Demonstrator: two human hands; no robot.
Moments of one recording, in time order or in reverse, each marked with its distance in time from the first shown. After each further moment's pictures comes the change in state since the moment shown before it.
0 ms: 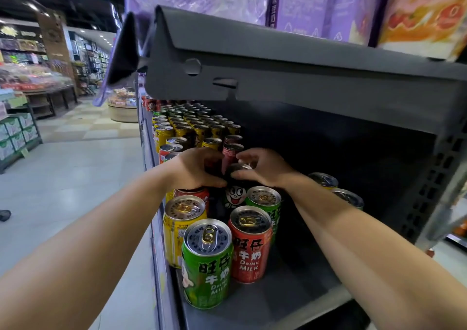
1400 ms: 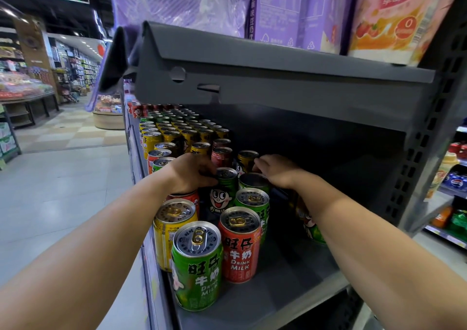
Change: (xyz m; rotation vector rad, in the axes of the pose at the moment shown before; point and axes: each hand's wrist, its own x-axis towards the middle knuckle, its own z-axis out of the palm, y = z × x) left_hand 0.021 -0.011 0.013 0.088 0.025 0.019; right_hand -0.021 0.009 -0.032 -0.283 -0.034 0.218
